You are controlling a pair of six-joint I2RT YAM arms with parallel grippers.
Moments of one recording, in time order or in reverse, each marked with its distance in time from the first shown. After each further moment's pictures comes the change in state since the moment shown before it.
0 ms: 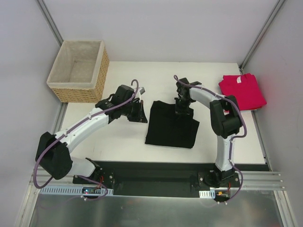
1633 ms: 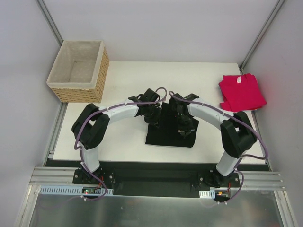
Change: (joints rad) left arm -0.124 0.497 0.201 0.081 -0.059 0.119; right arm 0.230 -0.345 -0.267 -0.219 0.244 0.145
